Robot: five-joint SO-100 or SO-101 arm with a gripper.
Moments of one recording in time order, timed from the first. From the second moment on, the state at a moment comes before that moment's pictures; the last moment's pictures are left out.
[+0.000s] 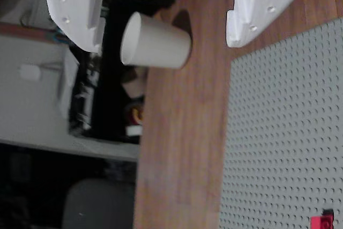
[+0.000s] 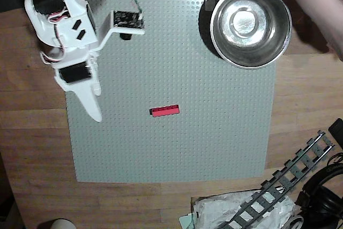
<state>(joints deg) -17.1 168.6 140.7 53.2 9.8</state>
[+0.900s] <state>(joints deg) -31.4 109.8 111.2 50.0 22.1</state>
